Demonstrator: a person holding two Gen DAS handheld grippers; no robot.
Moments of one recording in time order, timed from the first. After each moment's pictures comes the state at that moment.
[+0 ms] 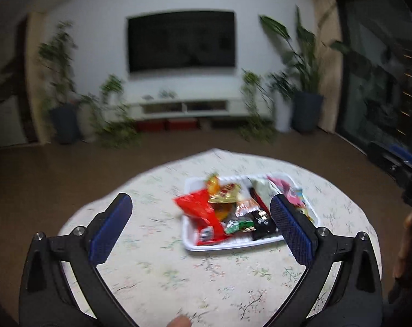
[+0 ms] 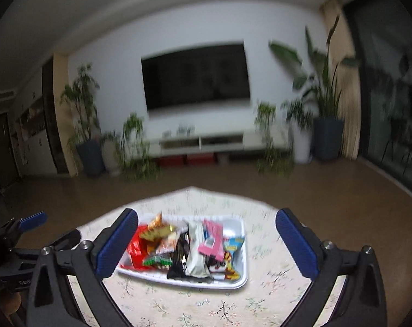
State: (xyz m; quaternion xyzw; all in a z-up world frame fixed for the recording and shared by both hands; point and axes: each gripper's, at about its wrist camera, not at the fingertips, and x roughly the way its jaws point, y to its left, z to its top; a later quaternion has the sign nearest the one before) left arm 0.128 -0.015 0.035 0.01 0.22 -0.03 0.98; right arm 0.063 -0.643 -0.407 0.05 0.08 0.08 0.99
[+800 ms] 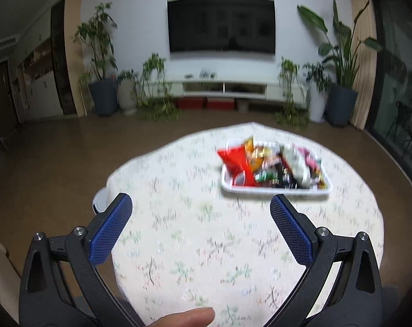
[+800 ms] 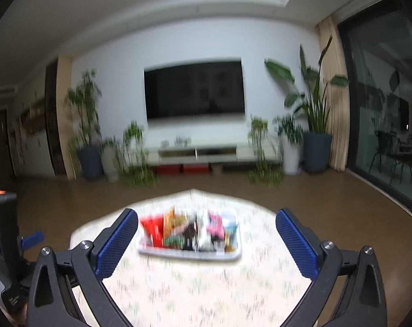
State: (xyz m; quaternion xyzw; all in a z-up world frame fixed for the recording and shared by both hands) left arm 0.030 0.010 0.016 -0.01 0.29 0.06 0.95; right arm -0.054 -0.620 -0.395 0.03 0.10 0.06 0.99
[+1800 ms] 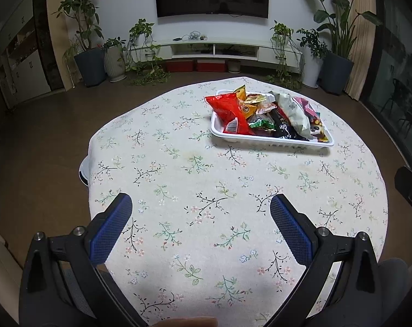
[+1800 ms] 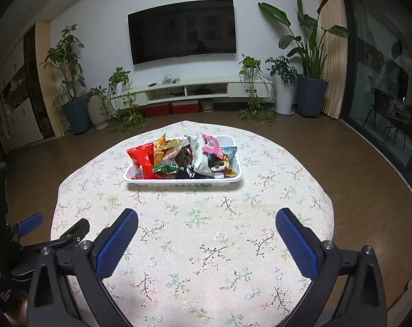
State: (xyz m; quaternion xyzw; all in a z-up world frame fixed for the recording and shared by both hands) left arm 0.052 0.003 -0.046 -0.01 0.38 0.02 0.92; right arm -0.038 -0.611 -0.461 0.03 0.25 0.03 0.97
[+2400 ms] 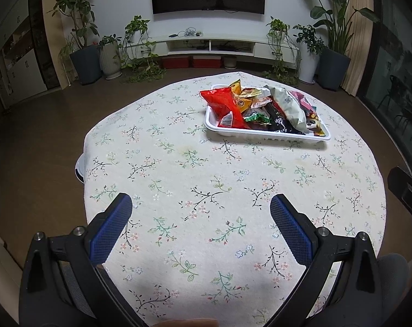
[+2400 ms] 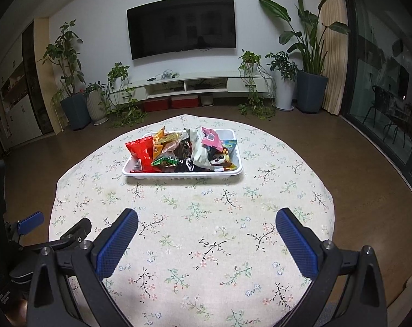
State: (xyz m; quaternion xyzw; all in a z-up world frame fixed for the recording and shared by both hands) left arm 0.052 -0.001 -0.052 -0.01 0.39 0.01 0.92; right arm -0.035 -0.609 -0.469 0.03 0.26 0.03 0.97
